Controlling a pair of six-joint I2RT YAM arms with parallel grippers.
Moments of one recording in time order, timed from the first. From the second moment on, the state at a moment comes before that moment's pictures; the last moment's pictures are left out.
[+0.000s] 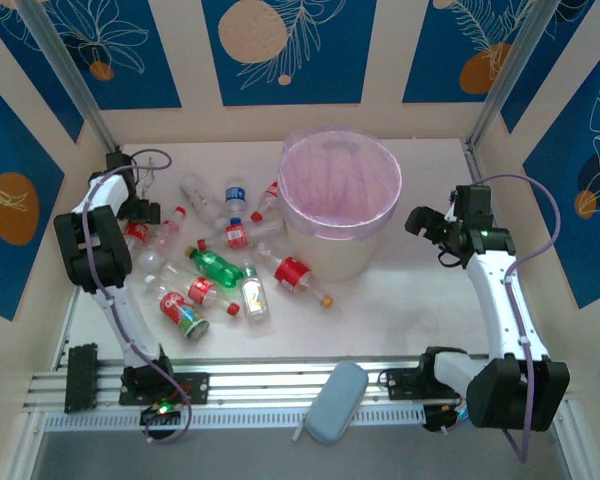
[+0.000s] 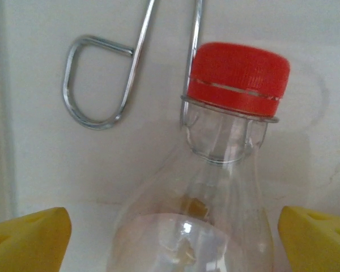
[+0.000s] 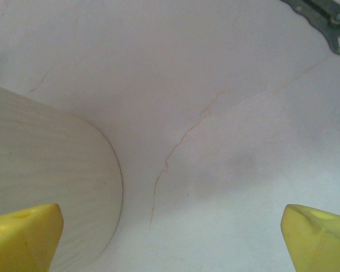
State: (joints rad) left arm 0.25 2.09 1.60 -0.80 -0.17 0.18; right arm -0.08 1.09 0.98 -0.79 -0.07 0.40
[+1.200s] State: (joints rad) left arm 0.27 1.99 1.66 -0.85 -0.12 0.08; right arm -0.03 0.94 1.37 -0.98 -0.31 0.37
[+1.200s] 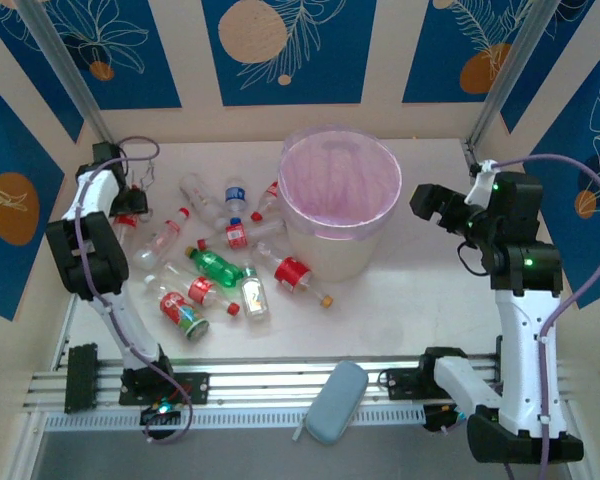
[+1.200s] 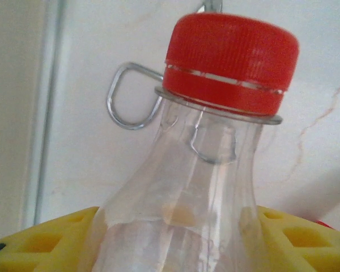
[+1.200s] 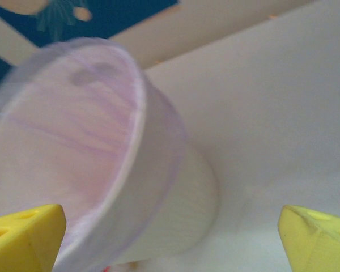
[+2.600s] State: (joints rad) left arm 0.14 1.25 1.17 -0.08 0.95 -0.97; right arm 0.92 2.11 2.26 -0.67 -0.39 0.26
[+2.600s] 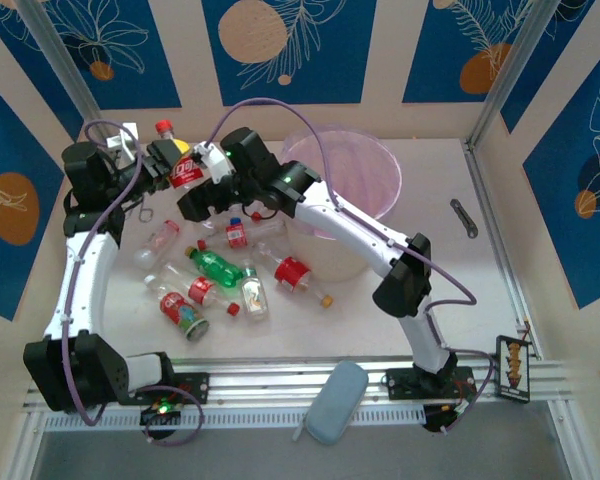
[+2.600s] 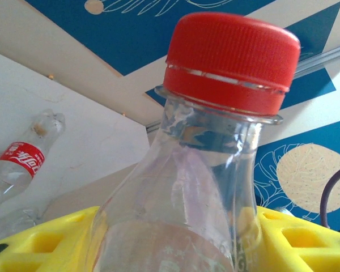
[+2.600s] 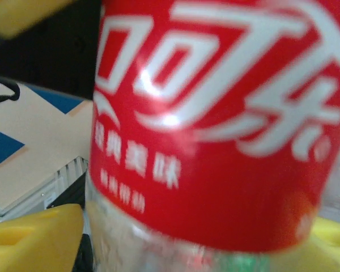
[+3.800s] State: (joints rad) left arm 0.27 1.19 1.17 -0.41 0.75 -0.58; right arm 0.74 1.86 2.42 -0.95 -0.11 0.14
